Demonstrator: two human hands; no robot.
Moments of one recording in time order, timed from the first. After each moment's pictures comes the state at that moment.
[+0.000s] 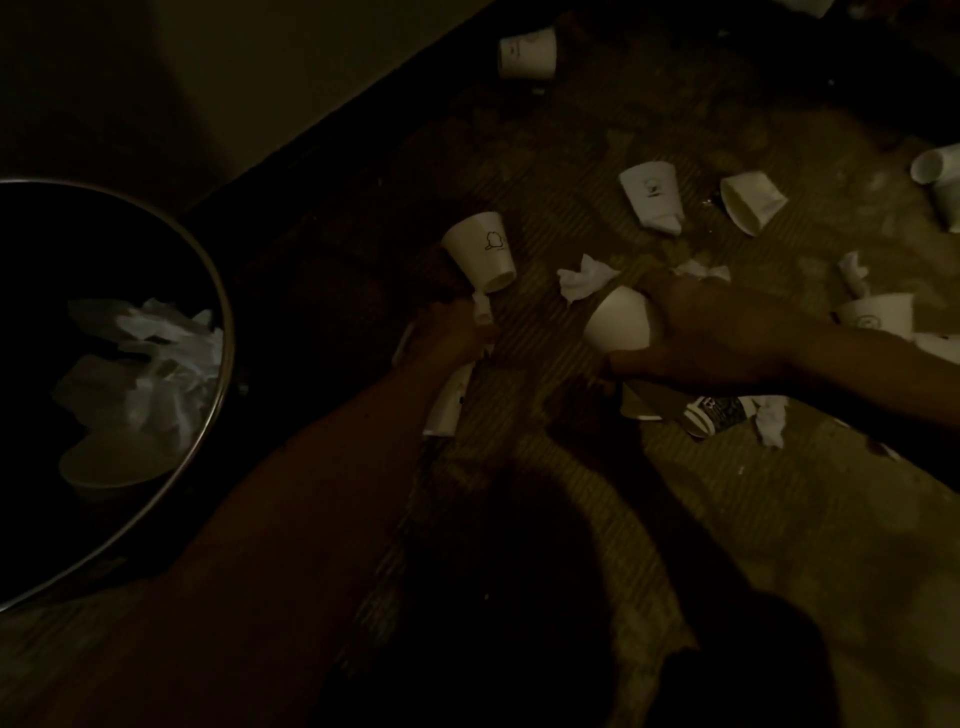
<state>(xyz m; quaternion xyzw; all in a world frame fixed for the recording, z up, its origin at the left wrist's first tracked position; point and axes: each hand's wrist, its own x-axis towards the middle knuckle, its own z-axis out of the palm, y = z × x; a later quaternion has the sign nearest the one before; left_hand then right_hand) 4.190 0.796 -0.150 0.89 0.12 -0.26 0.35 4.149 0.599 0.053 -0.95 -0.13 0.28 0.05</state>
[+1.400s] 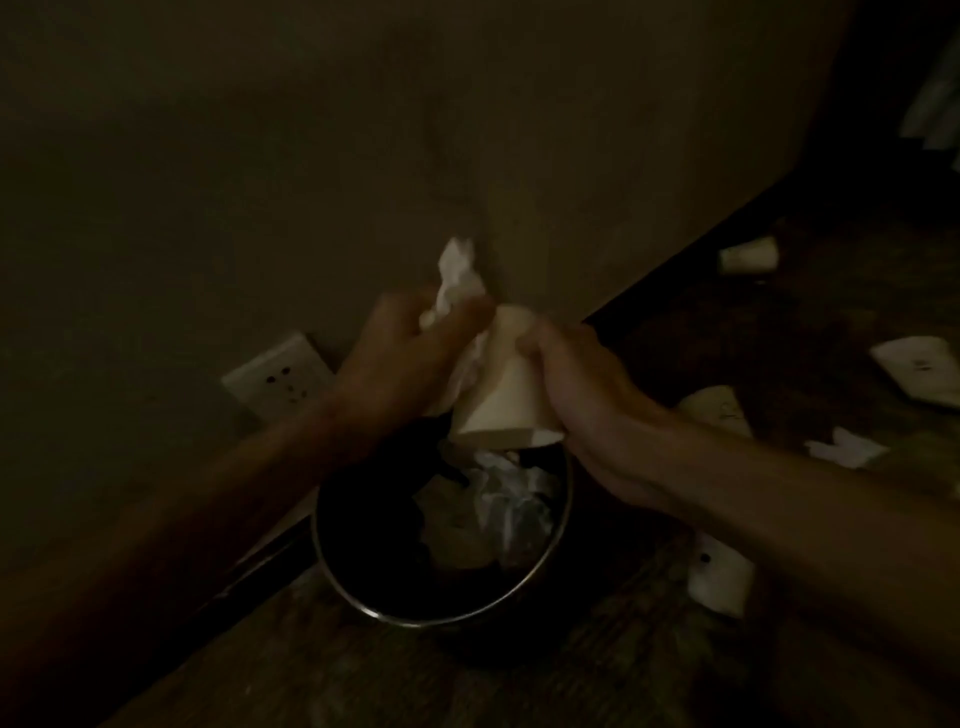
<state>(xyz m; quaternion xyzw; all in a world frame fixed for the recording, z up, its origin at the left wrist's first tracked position) 4.038 0.973 0.156 0.84 0.16 0.16 0.50 4.094 0.847 0.121 -0.70 -0.05 0.28 0.65</state>
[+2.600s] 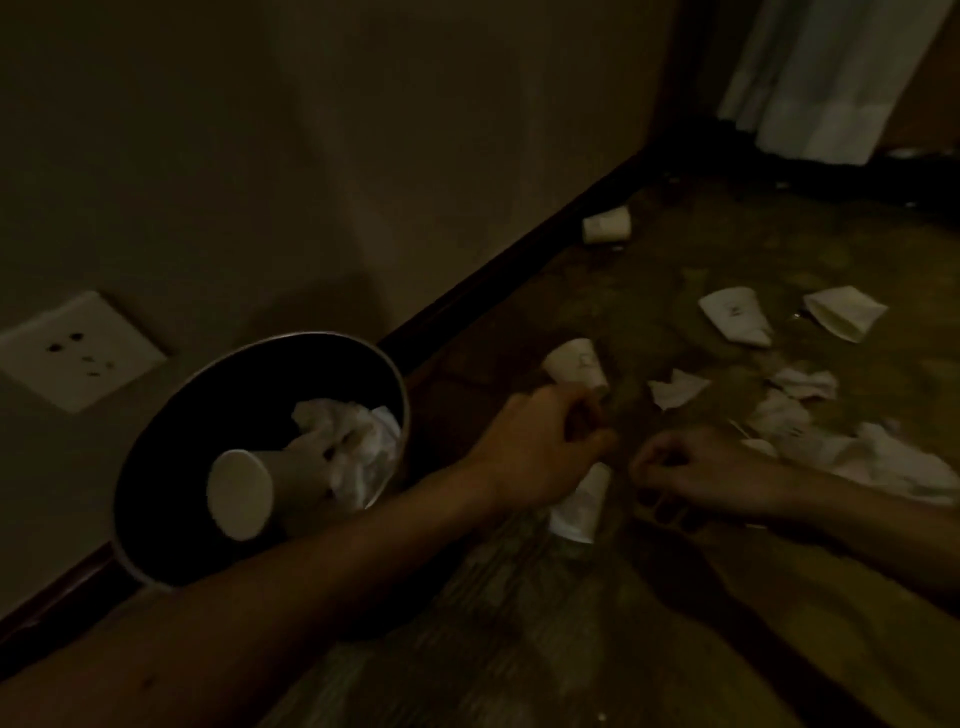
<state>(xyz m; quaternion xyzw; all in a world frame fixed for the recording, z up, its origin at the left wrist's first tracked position) 4.066 0.811 0.035 0.91 -0.04 -0.09 0.40 4.109 0.622 0.004 -0.86 -0.08 0.35 0.35</state>
